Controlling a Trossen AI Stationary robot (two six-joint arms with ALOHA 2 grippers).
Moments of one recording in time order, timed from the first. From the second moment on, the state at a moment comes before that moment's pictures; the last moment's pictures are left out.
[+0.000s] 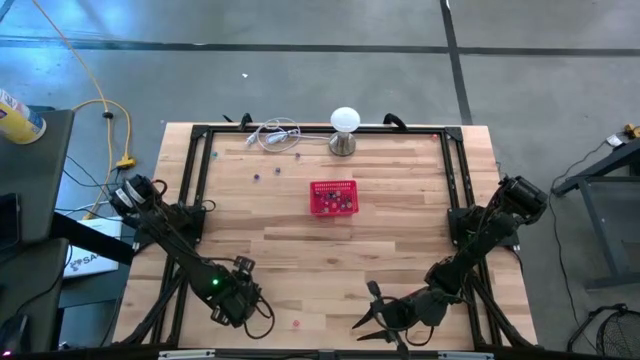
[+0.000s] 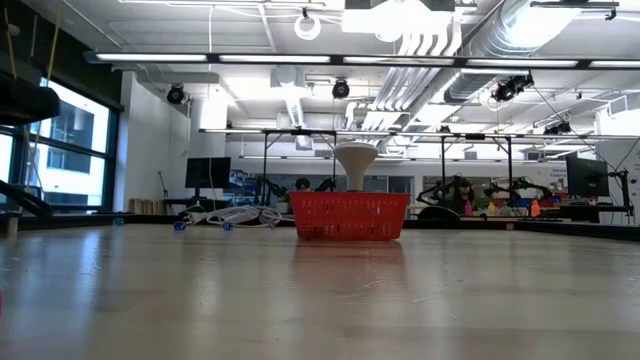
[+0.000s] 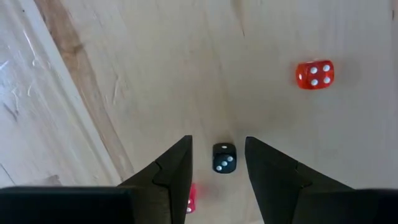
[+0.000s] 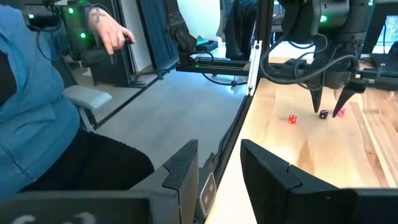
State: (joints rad) left arm -0.82 1.65 1.01 -0.76 -0.11 -0.49; right arm 0.82 1.68 0.90 0.57 0.36 0.20
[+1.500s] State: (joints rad) left arm -0.84 1.65 0.91 -0.66 -0.13 -0.52; right arm 0.78 1.68 0.90 0.52 0.34 0.22
